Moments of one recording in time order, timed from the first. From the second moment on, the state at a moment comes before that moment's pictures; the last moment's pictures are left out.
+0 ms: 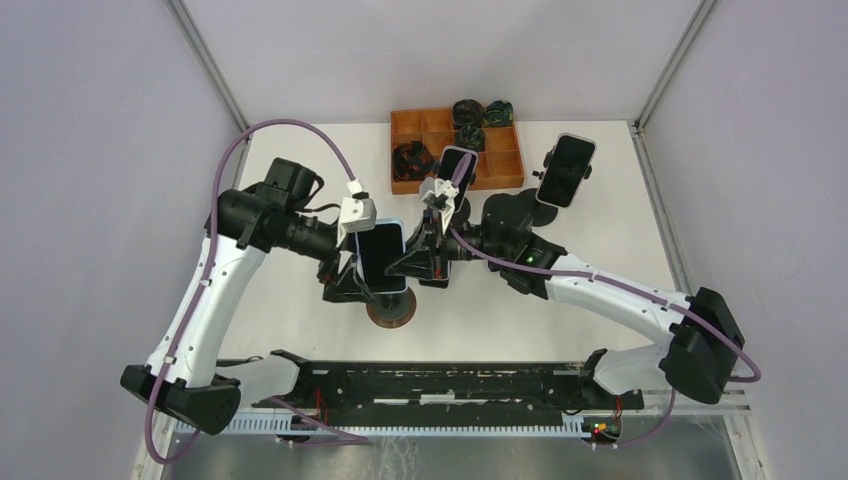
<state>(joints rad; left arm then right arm) -0.35 1.18 1.47 -1.47 0.99 0.86 0.90 1.34 0.99 0.37 -0.71 0.36</state>
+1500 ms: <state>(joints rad) -0.35 0.96 1.32 -1.01 1.11 0.57 0.91 1.32 0.92 1.05 -0.75 0.85</state>
